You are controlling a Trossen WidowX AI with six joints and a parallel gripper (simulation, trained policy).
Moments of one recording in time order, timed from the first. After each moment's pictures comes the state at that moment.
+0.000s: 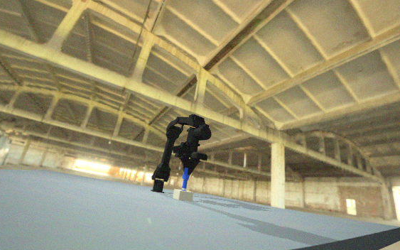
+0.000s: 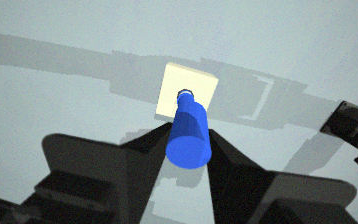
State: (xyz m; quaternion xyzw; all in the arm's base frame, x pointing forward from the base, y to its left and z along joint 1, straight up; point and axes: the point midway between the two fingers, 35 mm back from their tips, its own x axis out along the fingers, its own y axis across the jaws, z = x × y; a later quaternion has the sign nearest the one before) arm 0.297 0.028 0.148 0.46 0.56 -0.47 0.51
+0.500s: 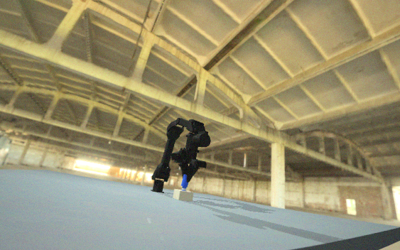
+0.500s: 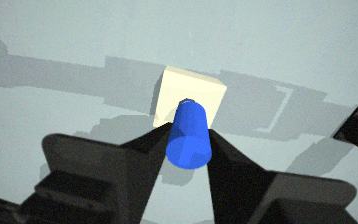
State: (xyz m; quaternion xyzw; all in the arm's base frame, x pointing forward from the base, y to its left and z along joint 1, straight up) arm 0.301 0.026 0.118 0.46 0.56 -0.48 0.49
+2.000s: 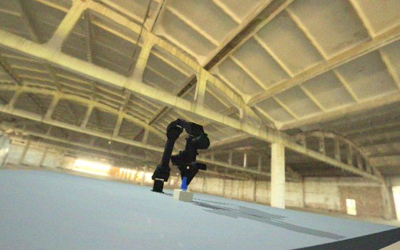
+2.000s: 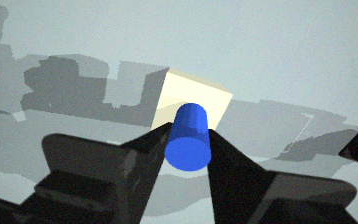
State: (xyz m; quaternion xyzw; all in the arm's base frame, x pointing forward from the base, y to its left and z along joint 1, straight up) arm 0.299 0.025 0.101 0.44 0.57 -0.46 0.52
